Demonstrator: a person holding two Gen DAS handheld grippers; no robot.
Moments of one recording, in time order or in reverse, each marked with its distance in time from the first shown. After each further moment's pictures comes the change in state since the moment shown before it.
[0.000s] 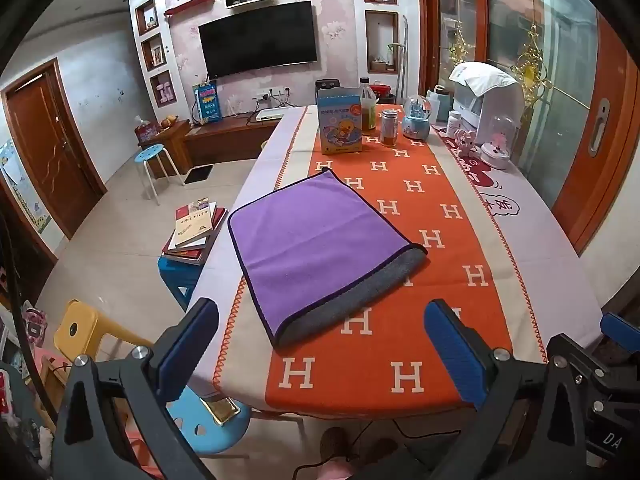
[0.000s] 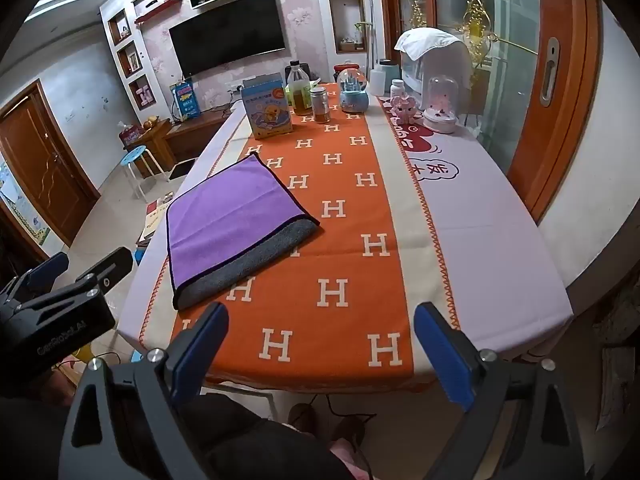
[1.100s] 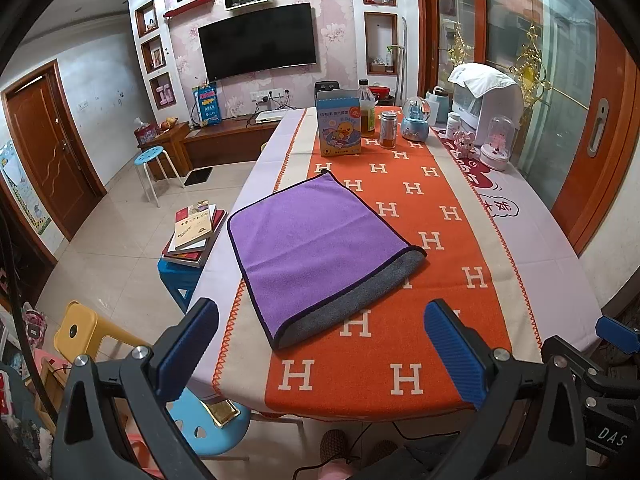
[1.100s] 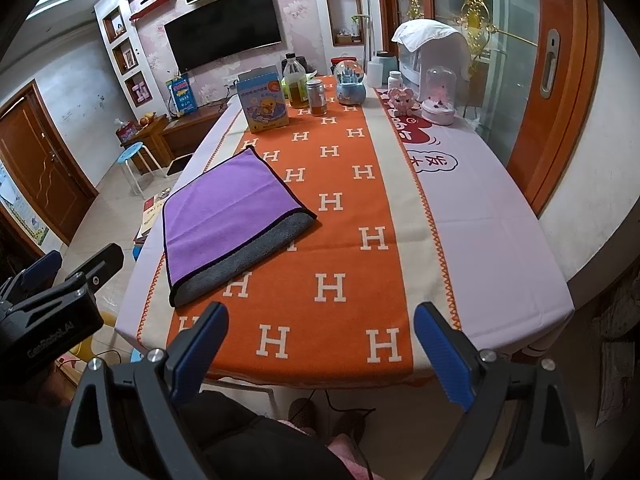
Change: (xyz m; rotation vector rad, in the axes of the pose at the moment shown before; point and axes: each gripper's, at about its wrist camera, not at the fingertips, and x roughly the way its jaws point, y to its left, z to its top) left arm 0.000 0.000 0.000 -0.006 -0.004 -0.007; right arm 0.008 -0.003 0.000 0.009 0.032 -0.011
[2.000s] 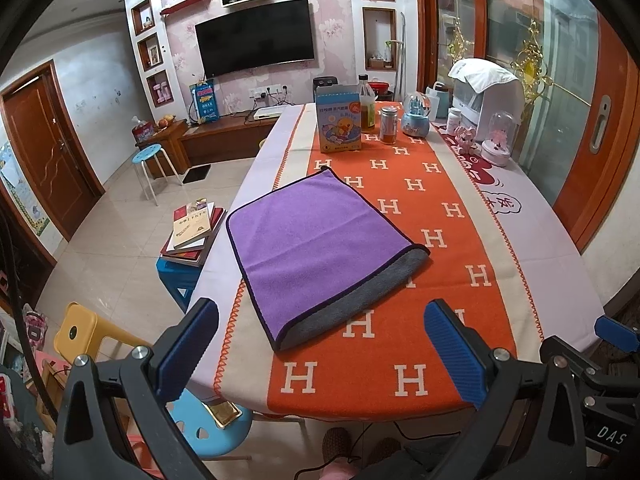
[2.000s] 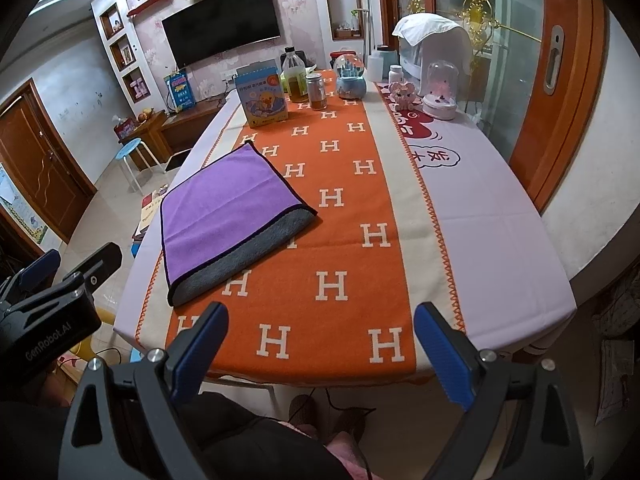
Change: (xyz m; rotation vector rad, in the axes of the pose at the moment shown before) left arm -0.001 0.001 0.000 0.007 0.006 0.003; right arm 0.007 0.003 0.000 0.005 0.023 0.002
